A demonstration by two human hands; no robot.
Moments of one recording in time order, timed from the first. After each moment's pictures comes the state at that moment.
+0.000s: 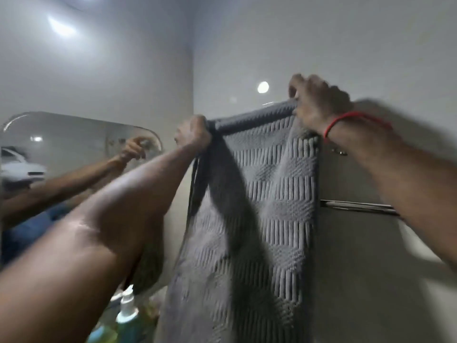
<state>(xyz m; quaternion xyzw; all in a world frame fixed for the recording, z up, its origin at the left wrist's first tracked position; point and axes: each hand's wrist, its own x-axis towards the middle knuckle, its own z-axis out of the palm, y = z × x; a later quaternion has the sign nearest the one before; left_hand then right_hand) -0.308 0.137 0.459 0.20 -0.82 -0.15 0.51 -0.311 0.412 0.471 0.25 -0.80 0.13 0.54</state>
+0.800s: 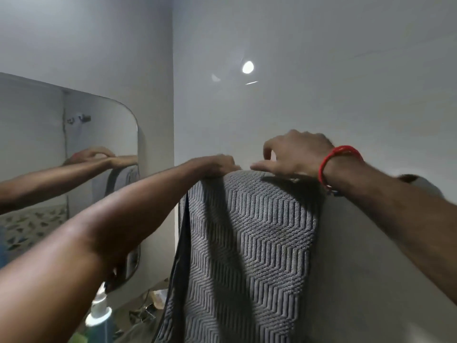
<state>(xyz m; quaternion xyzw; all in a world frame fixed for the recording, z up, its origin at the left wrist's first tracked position) -0.404 0.152 0.378 -0.02 -0.99 -0.06 0.14 -0.324 0.372 0.387 0.24 -0.91 -0.05 0.34</state>
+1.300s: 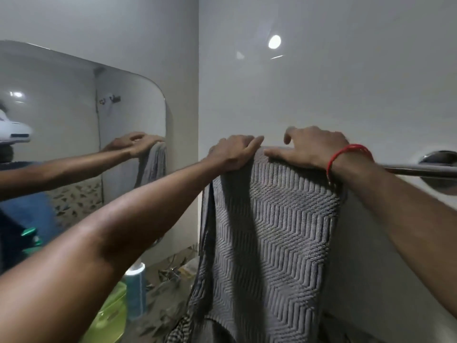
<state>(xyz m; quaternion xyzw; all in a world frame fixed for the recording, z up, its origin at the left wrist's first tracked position) -0.360 0.142 0.329 -0.05 -0.93 -0.09 0.35 -0.342 0.359 0.354 0.23 -0.92 0.03 0.32</state>
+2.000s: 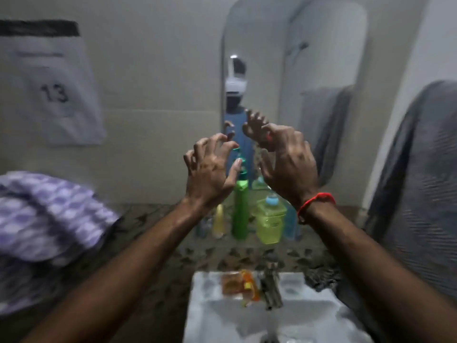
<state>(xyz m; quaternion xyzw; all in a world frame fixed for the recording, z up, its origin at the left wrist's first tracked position) -0.006 0.019 0.135 0.39 -0.76 0.17 0.48 -0.168 0.109 0.175 0.61 -0.57 0.41 0.36</state>
